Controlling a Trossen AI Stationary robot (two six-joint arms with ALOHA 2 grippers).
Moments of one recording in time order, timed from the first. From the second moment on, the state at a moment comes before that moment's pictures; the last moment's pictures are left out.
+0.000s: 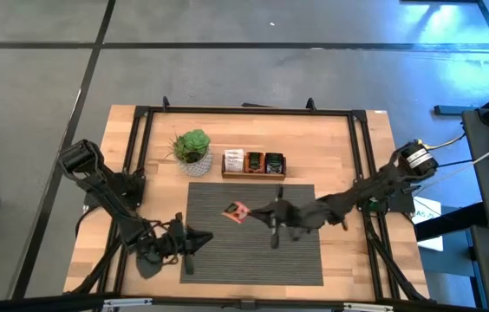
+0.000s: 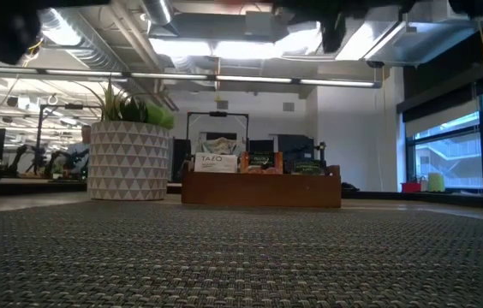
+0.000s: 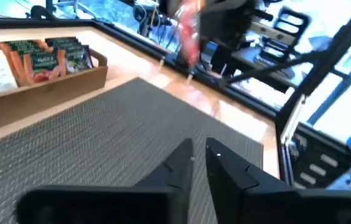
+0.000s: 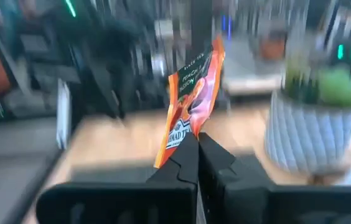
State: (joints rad) left arm -0.90 1.57 0.71 0.42 -1.18 -0.83; right arm 0.45 1.64 0.80 0.74 0.55 0.12
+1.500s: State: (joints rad) left arm -0.56 1.57 0.71 1.18 -0.79 0.14; right arm 0.42 1.74 0.77 1.31 0.42 -0.22
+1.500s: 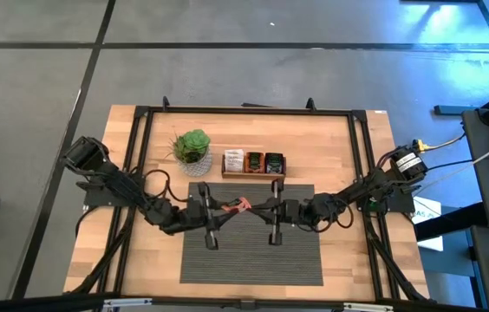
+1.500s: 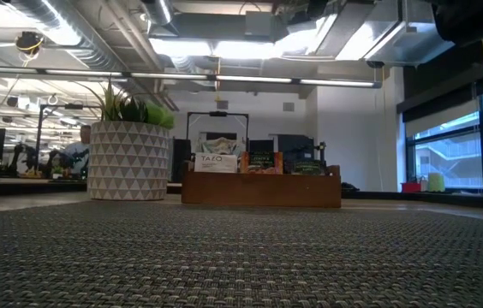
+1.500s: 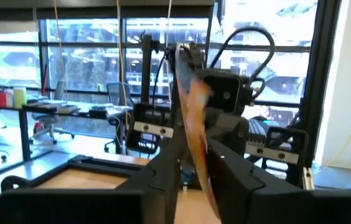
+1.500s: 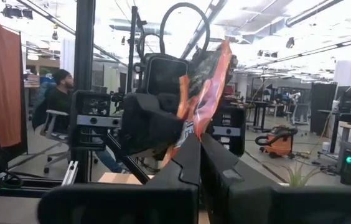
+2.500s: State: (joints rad) left arm -0.58 1.57 0.71 0.75 -0.72 -0.20; right arm 0.39 1.42 0.80 0.44 0.27 0.05
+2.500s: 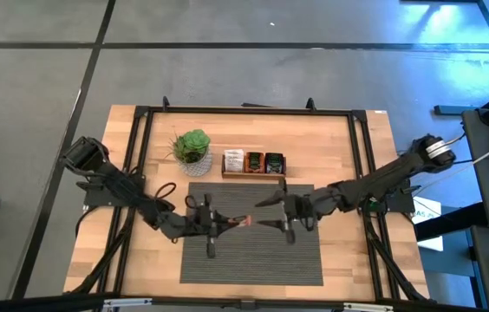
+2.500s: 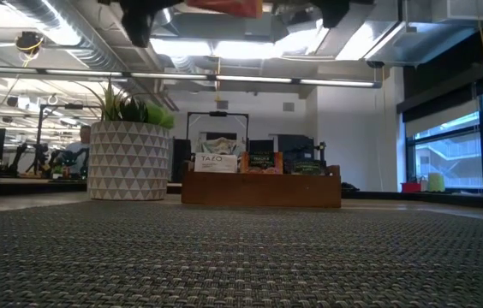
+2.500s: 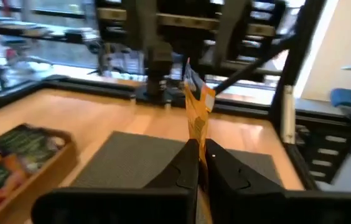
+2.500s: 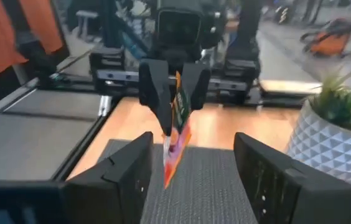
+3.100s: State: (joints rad) left arm -0.50 1.57 0.71 0.78 -0.59 -0.14; right arm 0.31 1.48 1.04 0.08 0.03 0.07
